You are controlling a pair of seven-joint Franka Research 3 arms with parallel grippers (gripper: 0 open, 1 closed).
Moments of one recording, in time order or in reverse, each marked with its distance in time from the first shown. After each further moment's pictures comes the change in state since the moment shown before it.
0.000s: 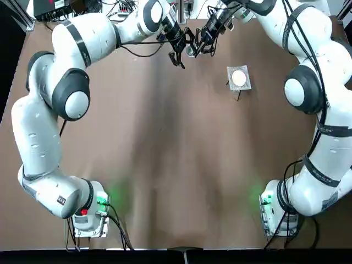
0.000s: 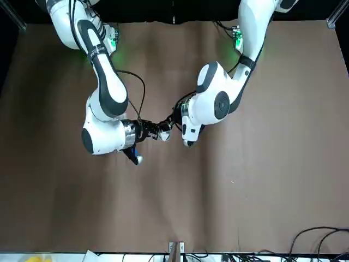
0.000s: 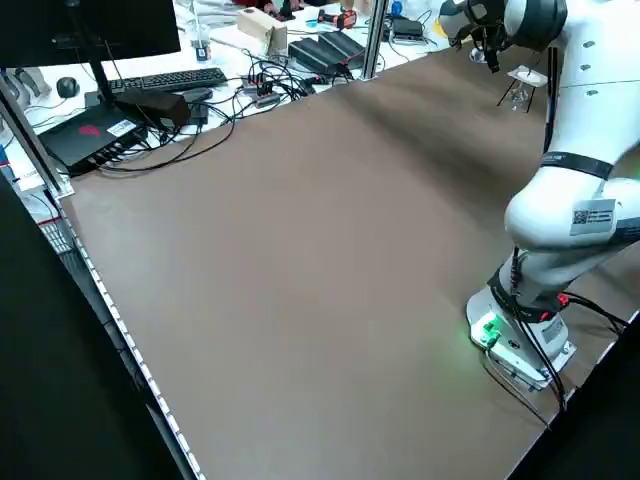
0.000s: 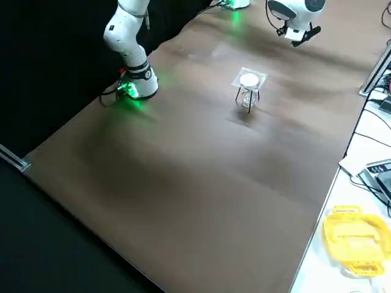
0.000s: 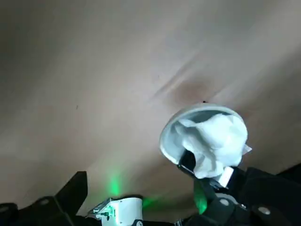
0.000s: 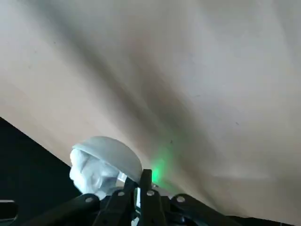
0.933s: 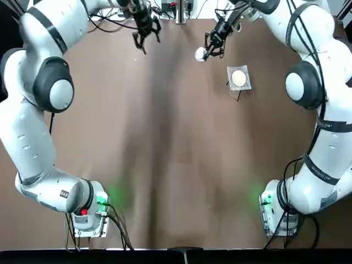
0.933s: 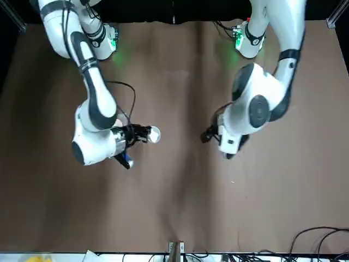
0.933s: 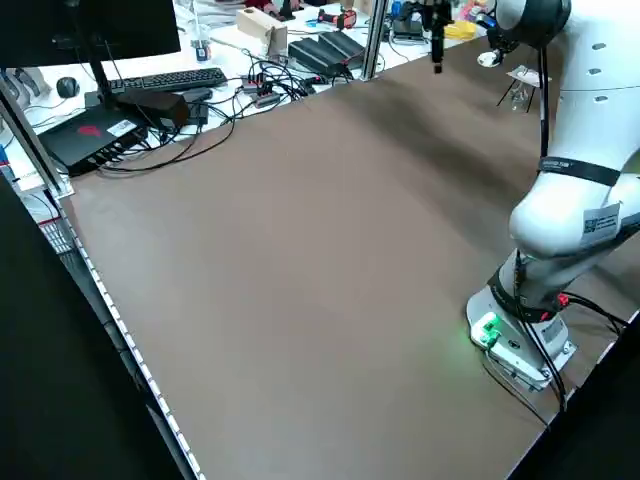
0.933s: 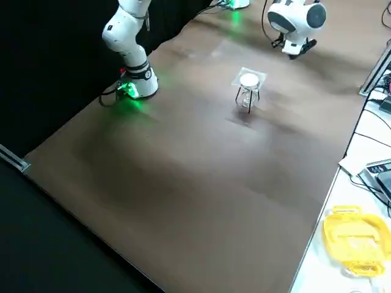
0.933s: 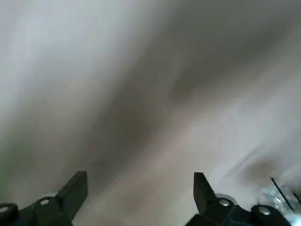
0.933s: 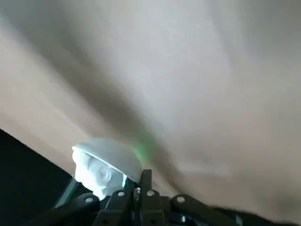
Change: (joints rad) left arm 0.221 -0.110 0.022 0.017 0.433 -0.323 0.121; right arm -0.102 0.029 -0.012 0.015 -0.066 -0.199 -0.114
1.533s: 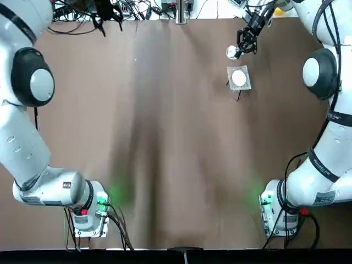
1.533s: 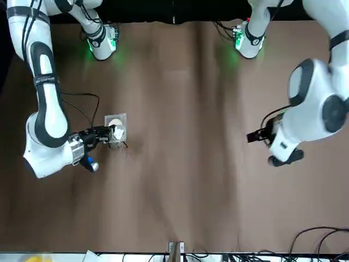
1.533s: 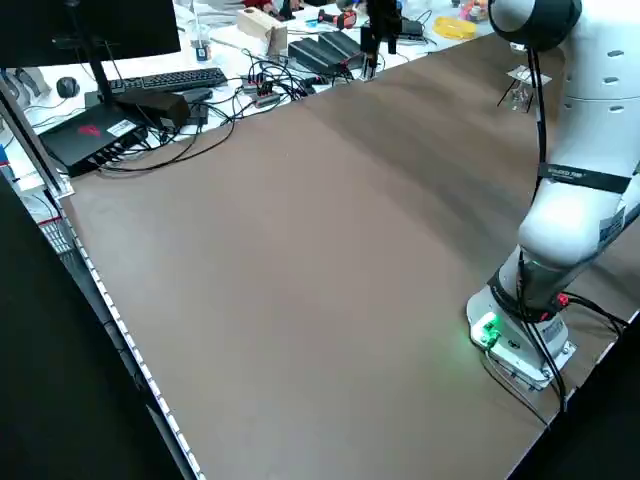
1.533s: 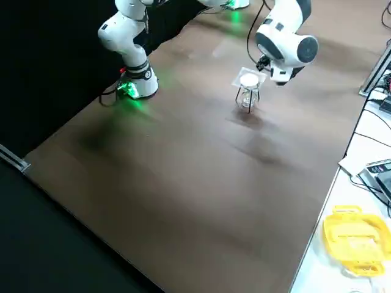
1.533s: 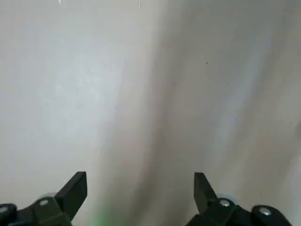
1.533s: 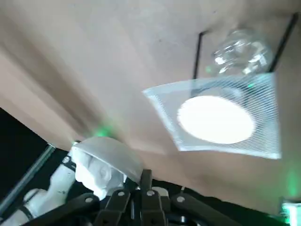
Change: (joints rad) left arm 0.239 -0.097 -0.001 0.007 0.124 -0.154 0.623; right arm -0.245 -0.011 -0.006 0.000 -0.119 -0.228 -0.303
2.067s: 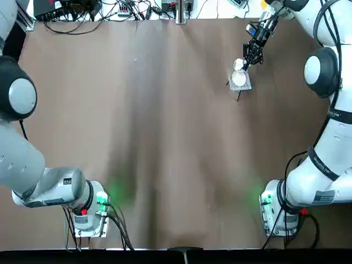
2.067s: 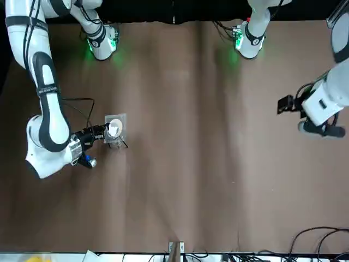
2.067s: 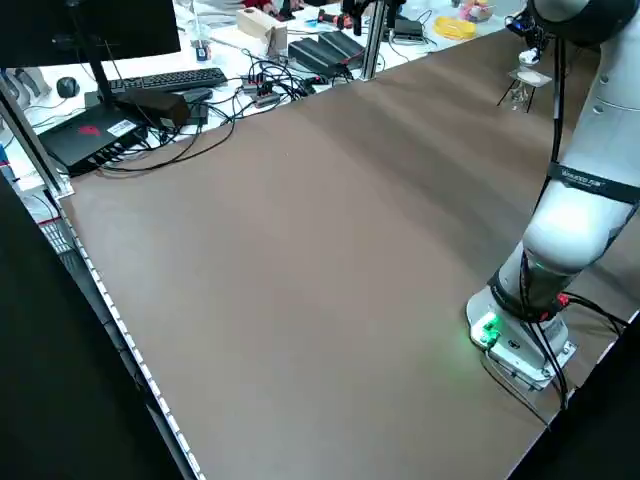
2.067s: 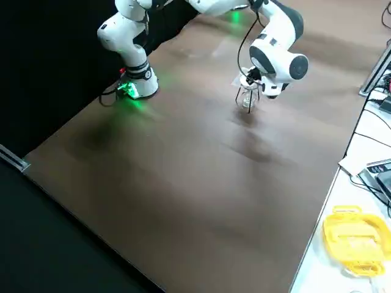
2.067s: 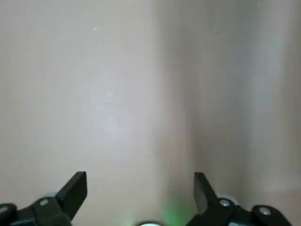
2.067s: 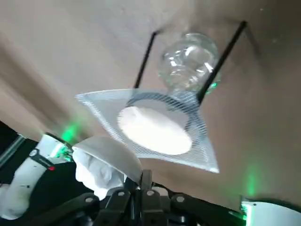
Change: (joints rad) left arm 0.095 -0.181 0.002 -0.007 0.078 -0.163 0.393; right arm -0.034 0.023 0.006 -0.059 -0.106 -0.005 -0.122
